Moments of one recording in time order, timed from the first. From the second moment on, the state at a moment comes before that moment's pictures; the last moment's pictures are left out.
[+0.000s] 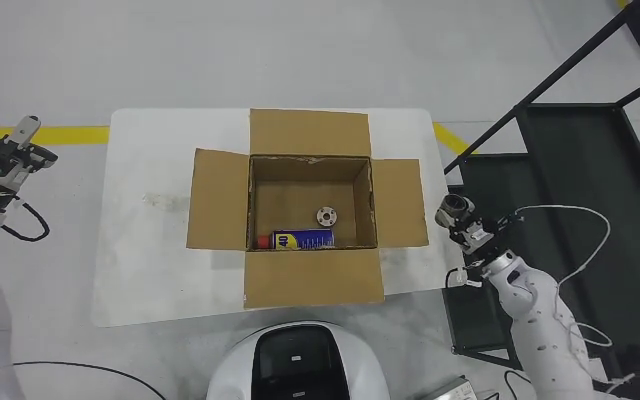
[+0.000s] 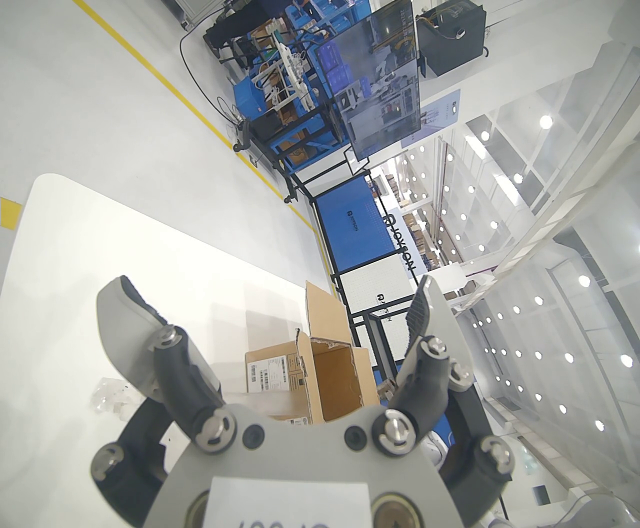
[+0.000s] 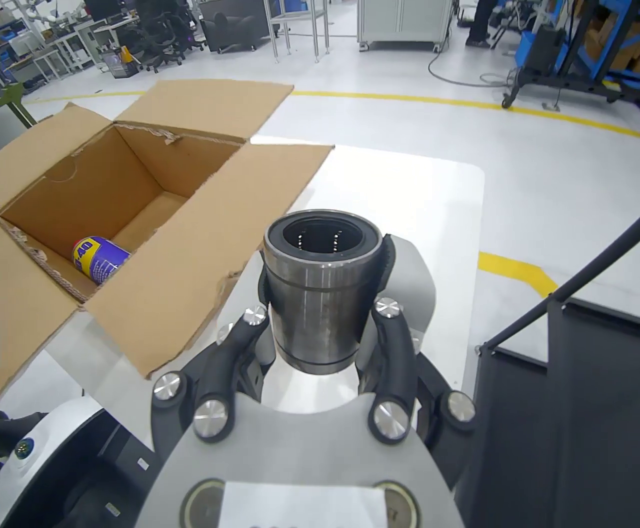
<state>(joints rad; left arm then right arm) 1.09 -1.03 -1.92 -1.27 -0.05 -0.37 -0.86 -1.57 -1.12 1.77 -1.28 -1.15 -0.78 -0.23</state>
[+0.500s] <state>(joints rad) 1.09 -1.03 -1.92 -1.27 -0.05 -0.37 -0.86 -1.28 -1.16 1.55 -0.78 -1.27 -0.67 -0.45</state>
